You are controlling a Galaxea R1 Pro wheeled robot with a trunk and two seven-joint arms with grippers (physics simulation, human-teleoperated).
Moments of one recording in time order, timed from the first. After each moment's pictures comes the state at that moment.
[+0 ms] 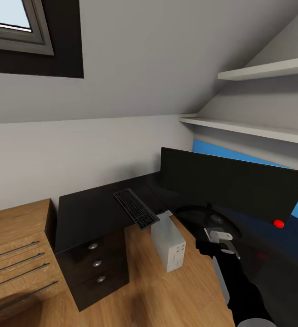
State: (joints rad) left arm -0.27 0.00 -0.22 -0.02 0.59 -0.48 -0.09; right arm -0.42 0.07 -0.14 -1.12 0.07 0.56 -0.08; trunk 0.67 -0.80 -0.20
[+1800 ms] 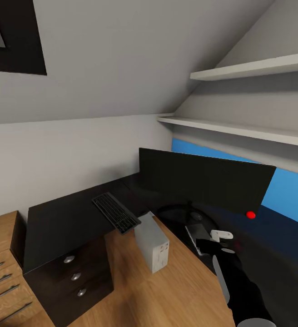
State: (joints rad) left arm -0.26 0.00 -0.22 -0.02 0.60 -0.48 -0.08; right arm -0.42 0.08 -0.15 -1.14 0.07 0.55 -0.08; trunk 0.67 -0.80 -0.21
